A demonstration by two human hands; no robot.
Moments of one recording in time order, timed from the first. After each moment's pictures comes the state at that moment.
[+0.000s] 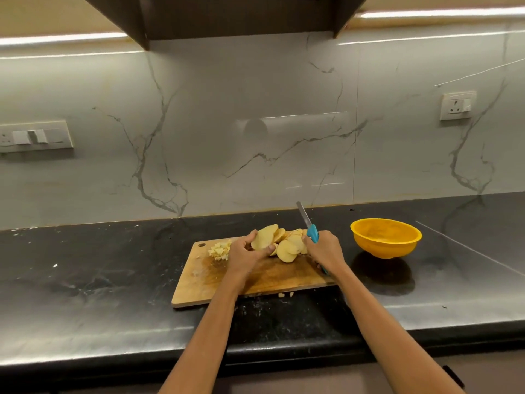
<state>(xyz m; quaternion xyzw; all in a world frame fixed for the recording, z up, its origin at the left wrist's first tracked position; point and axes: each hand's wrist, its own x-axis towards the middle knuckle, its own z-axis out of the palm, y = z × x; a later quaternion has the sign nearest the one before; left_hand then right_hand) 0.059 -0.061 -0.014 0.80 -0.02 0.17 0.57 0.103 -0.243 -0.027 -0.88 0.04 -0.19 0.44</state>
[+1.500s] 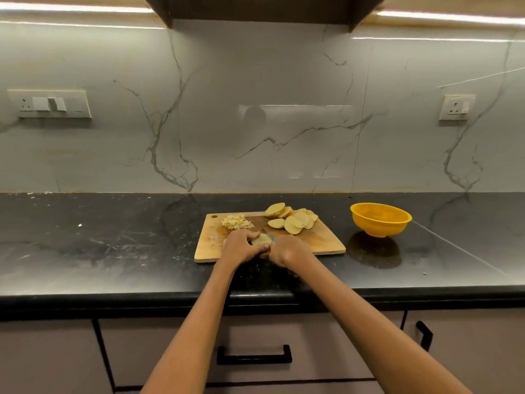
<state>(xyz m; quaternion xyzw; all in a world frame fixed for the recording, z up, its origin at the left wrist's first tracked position) 0.031 -0.010 -0.043 0.92 -0.08 0.14 0.35 -0.030 -0.143 0.015 -0.99 -0.03 0.04 0.13</state>
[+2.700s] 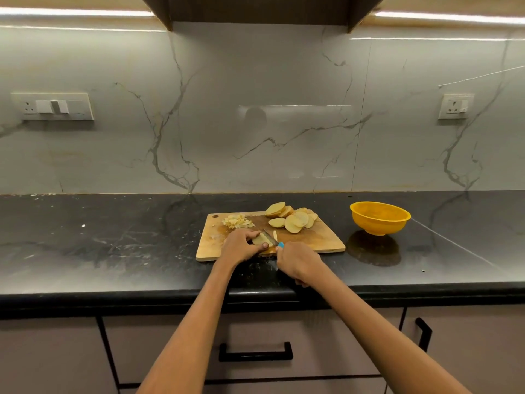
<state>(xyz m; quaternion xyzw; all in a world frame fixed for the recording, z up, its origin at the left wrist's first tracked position) 0.026 -0.009 -0.039 0.92 -0.09 0.13 0.35 -0.045 -0.158 -0.001 -0.98 -0.03 0.02 0.19</state>
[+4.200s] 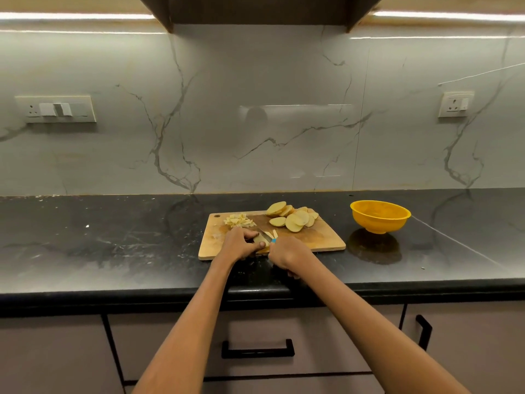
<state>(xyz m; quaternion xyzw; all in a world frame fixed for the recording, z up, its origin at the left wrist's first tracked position) 0.021 -0.005 -0.033 0.91 -0.11 0.14 0.37 -0.048 -0.143 0.015 -0.98 -0.04 0.05 0.18</state>
